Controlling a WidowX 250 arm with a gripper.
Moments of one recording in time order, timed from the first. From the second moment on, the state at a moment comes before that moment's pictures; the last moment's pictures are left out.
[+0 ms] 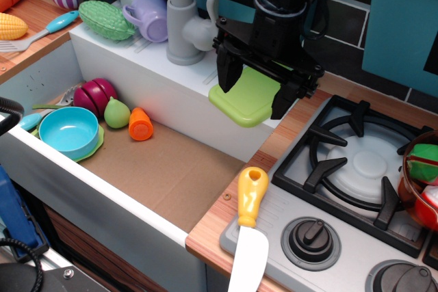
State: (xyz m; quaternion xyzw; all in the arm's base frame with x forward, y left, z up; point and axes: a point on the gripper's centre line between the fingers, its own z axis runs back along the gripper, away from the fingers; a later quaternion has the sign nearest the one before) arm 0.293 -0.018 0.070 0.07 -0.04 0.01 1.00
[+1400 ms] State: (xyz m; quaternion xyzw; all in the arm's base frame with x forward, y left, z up) arm 0.229 -0.054 0.045 0.01 -0.01 0.07 1.00
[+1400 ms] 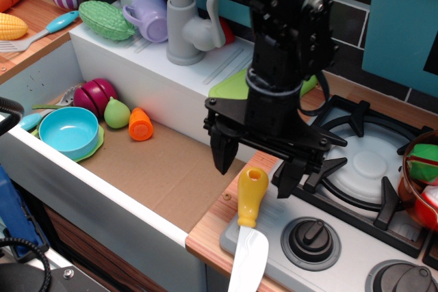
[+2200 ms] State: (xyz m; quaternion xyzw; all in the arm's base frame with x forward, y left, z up) arm 0.213 -0.048 0.023 0.00 -0.02 0.07 1.00
